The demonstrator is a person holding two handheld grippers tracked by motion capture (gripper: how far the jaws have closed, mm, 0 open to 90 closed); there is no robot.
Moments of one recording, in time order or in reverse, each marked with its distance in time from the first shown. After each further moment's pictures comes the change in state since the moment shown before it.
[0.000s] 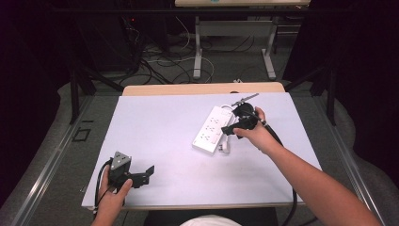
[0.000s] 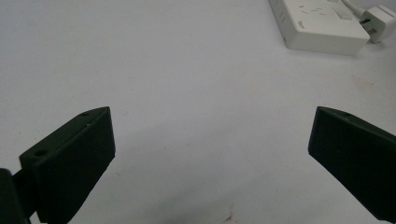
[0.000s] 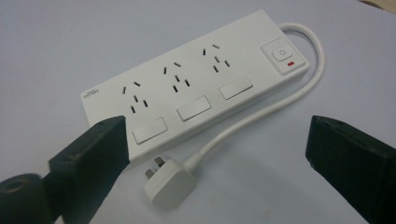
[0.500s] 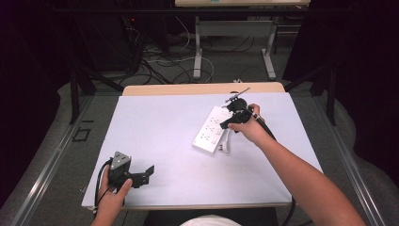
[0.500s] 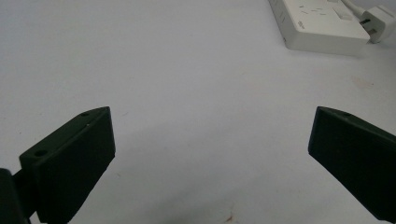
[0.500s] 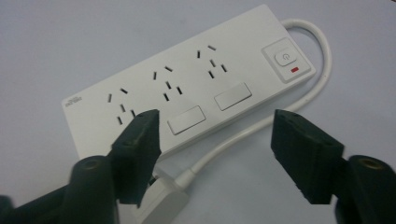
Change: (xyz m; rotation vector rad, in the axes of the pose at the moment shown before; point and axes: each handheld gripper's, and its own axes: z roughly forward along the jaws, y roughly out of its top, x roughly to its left) left arm 0.000 0.000 0.000 -0.002 -0.002 0.001; right arm -0.003 0.022 0.022 0.089 0.004 0.009
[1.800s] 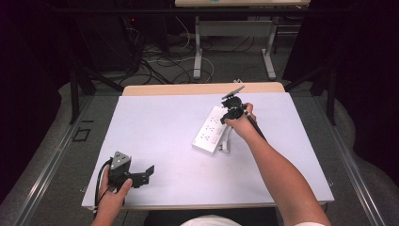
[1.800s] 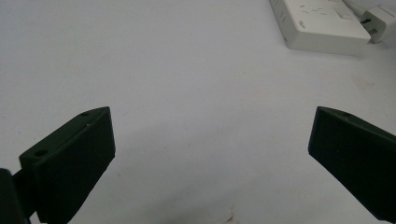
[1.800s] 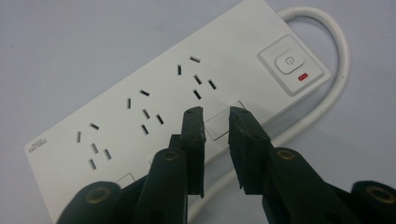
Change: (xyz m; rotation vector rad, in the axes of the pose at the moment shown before) left arm 0.001 0.000 0.001 -0.001 -0.001 -0.006; right arm -0.014 0.016 0.042 0.061 -0.015 0.120
